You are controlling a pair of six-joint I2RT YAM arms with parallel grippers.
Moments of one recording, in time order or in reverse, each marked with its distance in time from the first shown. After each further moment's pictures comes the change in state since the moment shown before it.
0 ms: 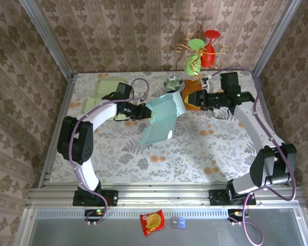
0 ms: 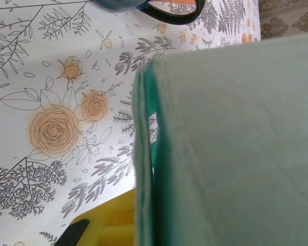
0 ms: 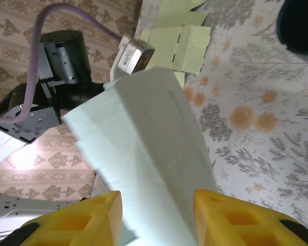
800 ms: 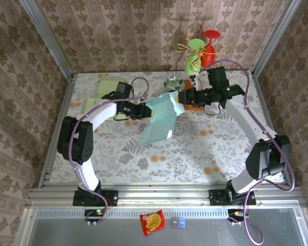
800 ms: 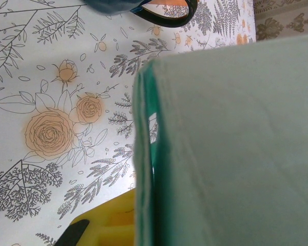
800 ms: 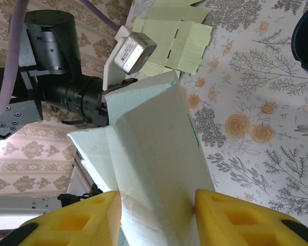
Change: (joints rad) left arm 0.000 0.000 0.013 -0.006 0.010 0.000; right arm 0.146 0.109 0.153 -0.085 0.100 -0.084
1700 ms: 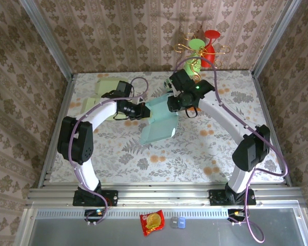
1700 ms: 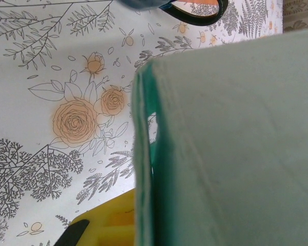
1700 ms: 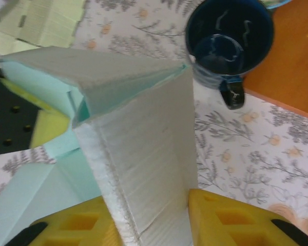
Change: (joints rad) left arm -0.009 0.000 0.038 -0.092 -0.097 -0.013; right arm 0.338 0.185 0.296 -0.328 0.869 -0.066
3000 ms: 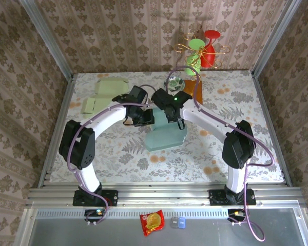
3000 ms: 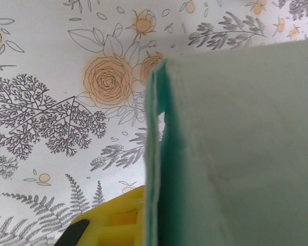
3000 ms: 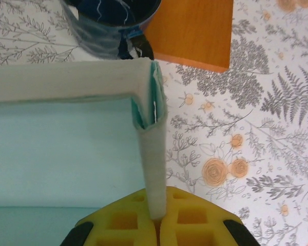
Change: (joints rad) left arm -0.166 -0.044 -0.023 -0.074 -0.363 -0.228; right arm 0.154 0.106 -0.064 -0.127 0.468 0.346
